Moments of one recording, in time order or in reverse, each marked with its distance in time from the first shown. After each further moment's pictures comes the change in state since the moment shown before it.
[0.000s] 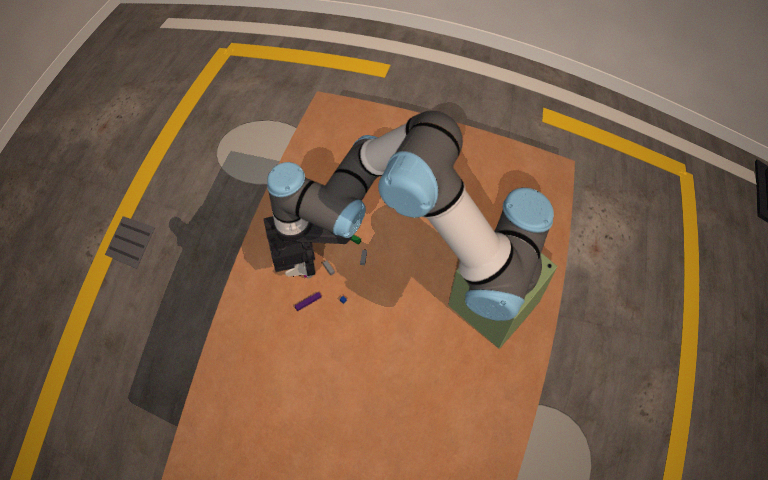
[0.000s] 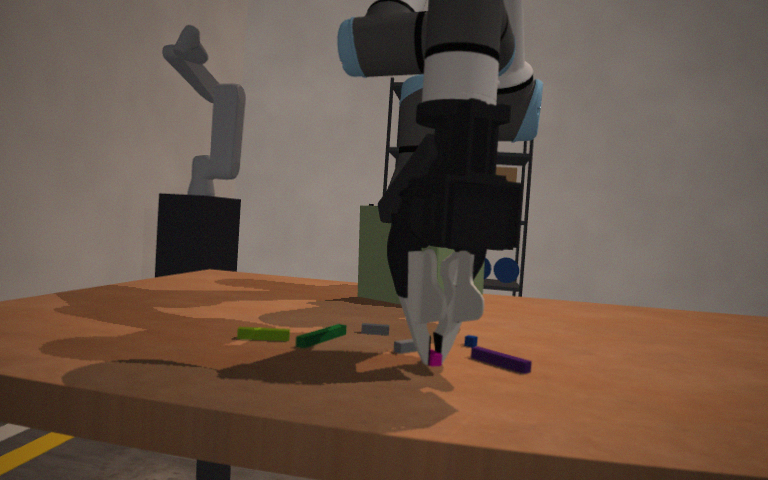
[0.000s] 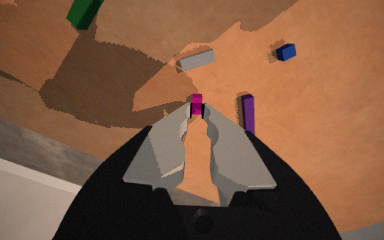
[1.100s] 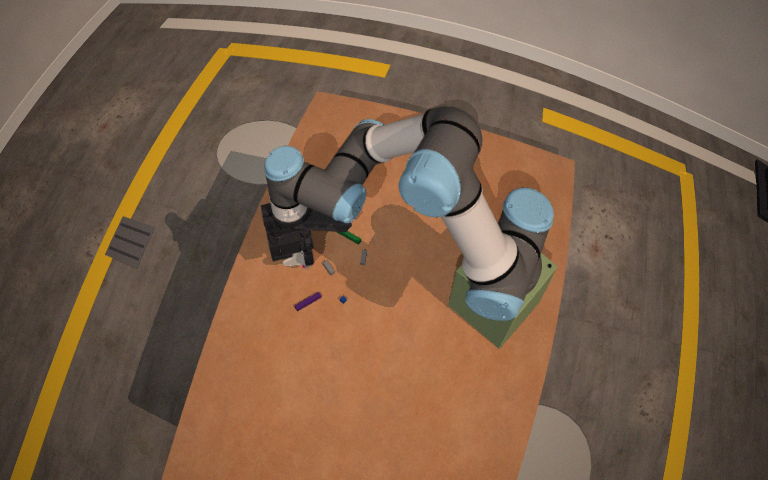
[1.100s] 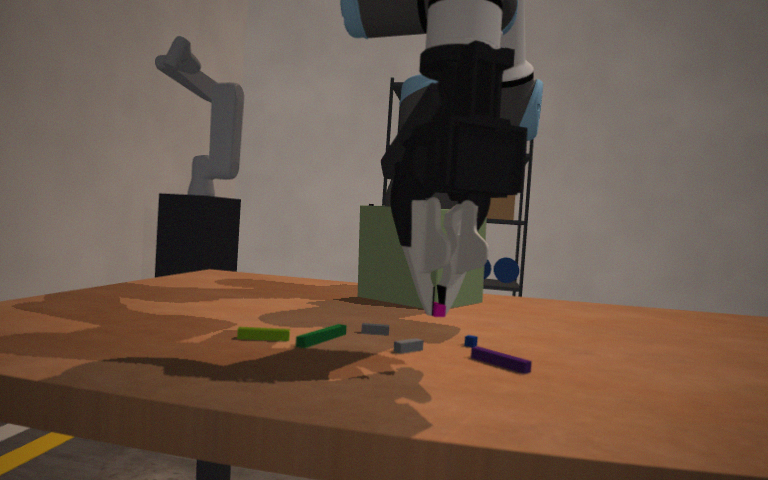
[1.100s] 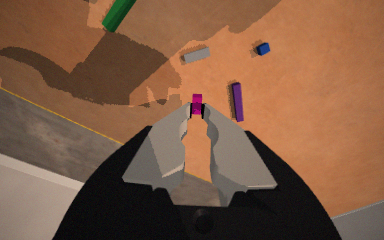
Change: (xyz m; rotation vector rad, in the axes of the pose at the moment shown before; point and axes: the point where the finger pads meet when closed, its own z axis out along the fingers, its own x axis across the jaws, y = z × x) arm 0.000 0.000 -0.044 -0.001 -0.001 0.000
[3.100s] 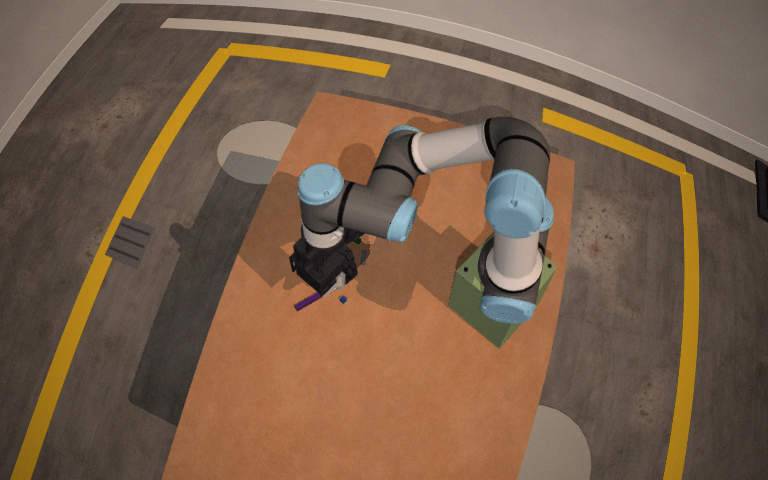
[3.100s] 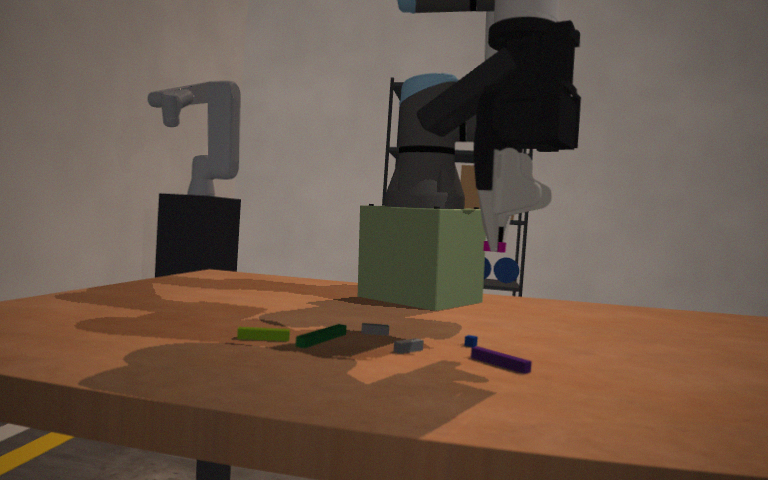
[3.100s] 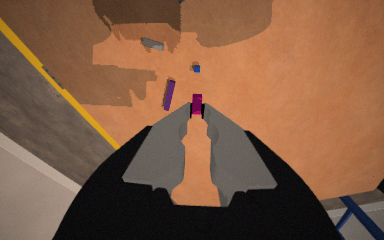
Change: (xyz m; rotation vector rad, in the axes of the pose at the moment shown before) arm 0.085 -0.040 -0.057 0.002 0.001 -0.584
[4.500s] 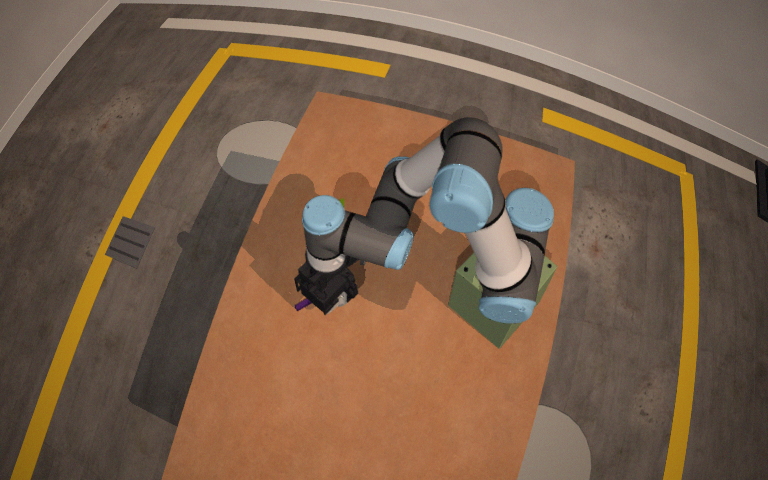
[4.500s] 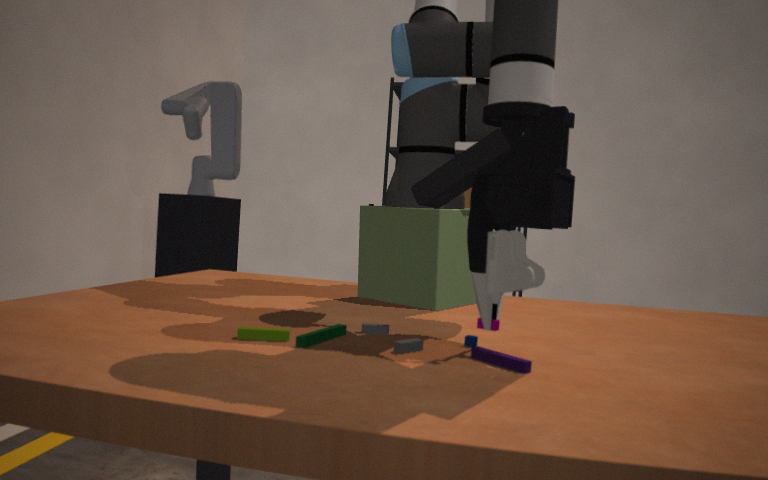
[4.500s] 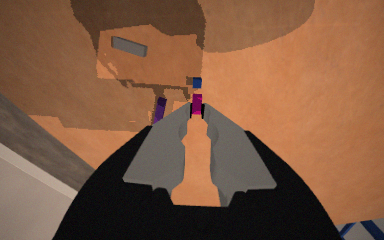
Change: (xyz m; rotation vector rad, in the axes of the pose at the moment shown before) arm 0.001 -0.001 0.080 0.000 0.001 -0.001
